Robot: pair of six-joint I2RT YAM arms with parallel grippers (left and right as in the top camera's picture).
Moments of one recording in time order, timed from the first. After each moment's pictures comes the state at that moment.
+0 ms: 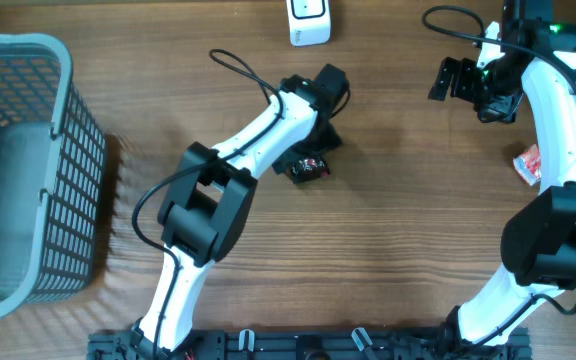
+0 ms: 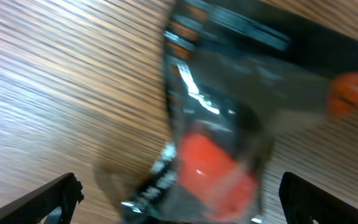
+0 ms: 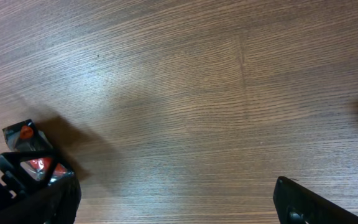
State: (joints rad) left arm -0.62 2.28 1.81 -1.05 -0.06 -1.05; right arm -0.11 1.93 1.80 -1.24 -0.18 0.17
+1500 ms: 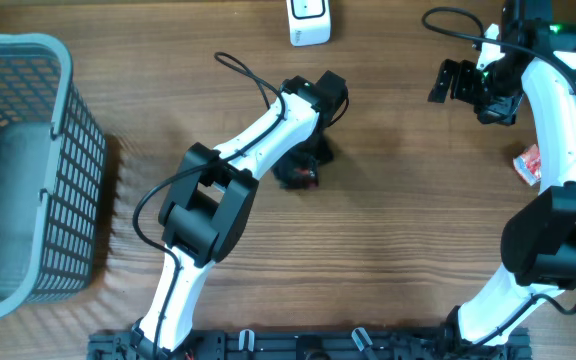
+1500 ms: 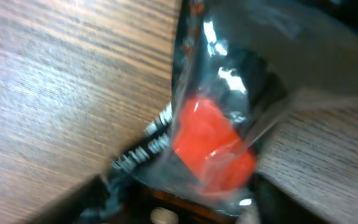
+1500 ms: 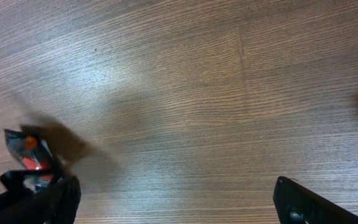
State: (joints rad) left arm -0.63 2.28 1.81 -1.17 -0.02 -0.99; right arm -0.11 1.93 1.80 -1.25 -0.18 0.17
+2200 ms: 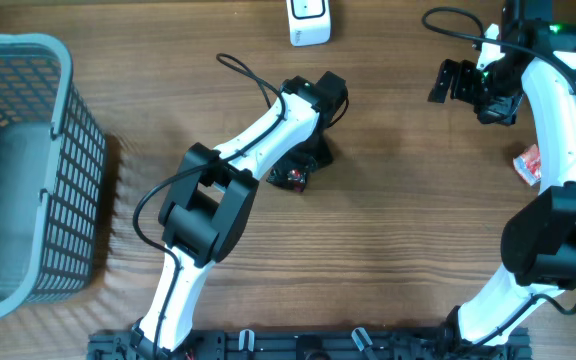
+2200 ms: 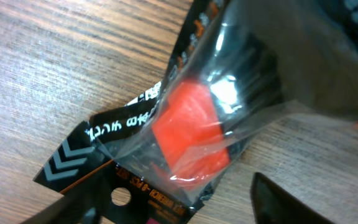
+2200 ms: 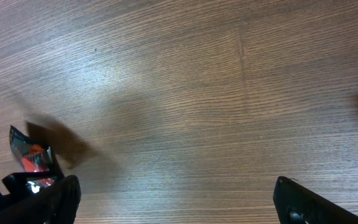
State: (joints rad) left arm -0.63 2.28 1.81 -1.18 0.00 -0.95; right arm -0.11 1.93 1.80 -1.25 -0.18 0.17
